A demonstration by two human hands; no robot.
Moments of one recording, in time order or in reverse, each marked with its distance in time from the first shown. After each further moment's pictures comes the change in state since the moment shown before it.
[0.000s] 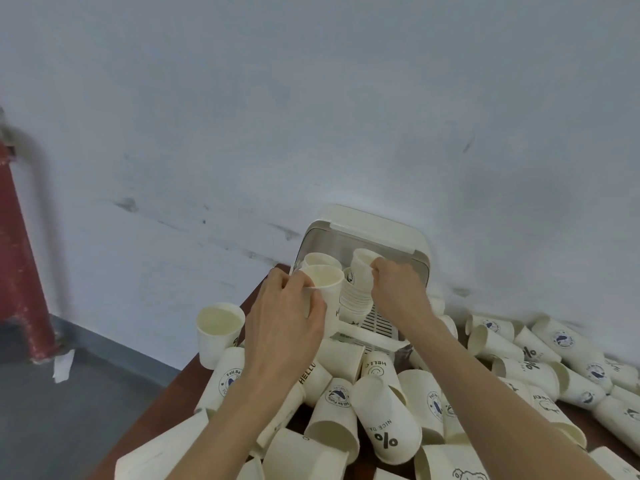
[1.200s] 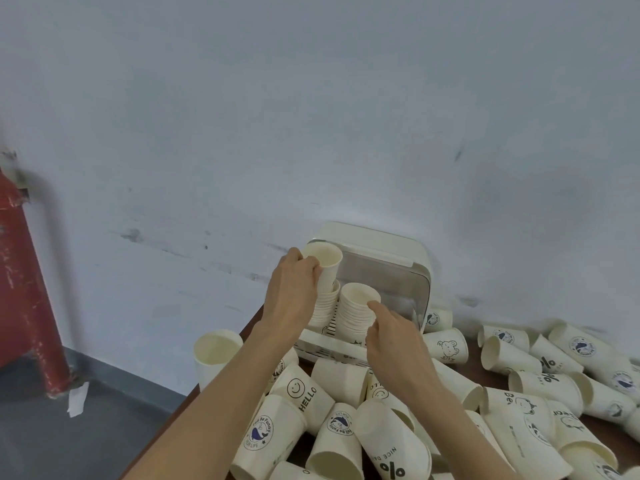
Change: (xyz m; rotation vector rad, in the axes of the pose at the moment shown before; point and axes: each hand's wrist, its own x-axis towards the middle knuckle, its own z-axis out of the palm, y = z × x) left_hand 0.089 -0.014 0.053 0.181 -0.088 0.169; right_hand -0.059 0.004 0.011 0.302 -0.011 -0.045
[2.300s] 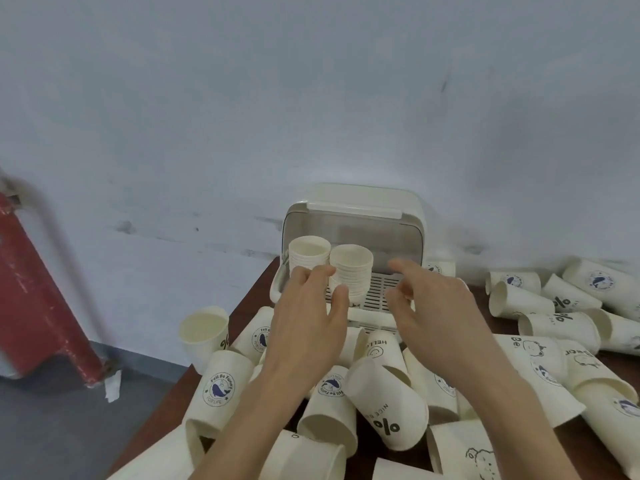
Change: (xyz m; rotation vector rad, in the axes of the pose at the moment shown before) left_hand -0.091 0.061 -0.012 -0.219 -0.130 -0.056; right_hand -0.039 0.005 -0.062 0.070 0.090 0.002
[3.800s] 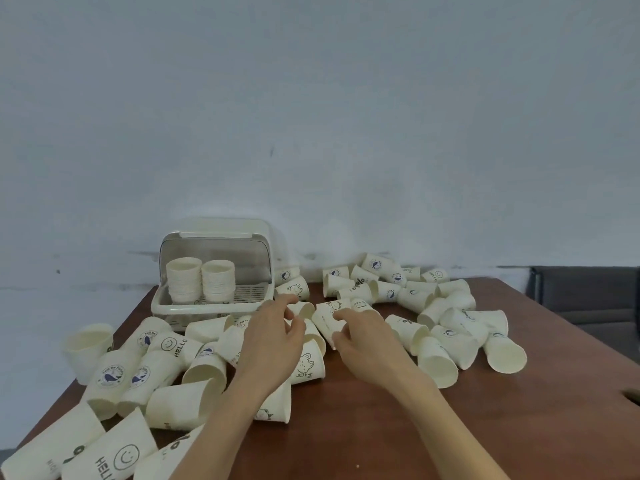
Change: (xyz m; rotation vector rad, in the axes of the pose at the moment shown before) left_hand -0.124 0.129 0.002 -0.267 -0.240 0.136; right_hand -0.172 0.029 -0.113 -0.144 -0.072 0.316
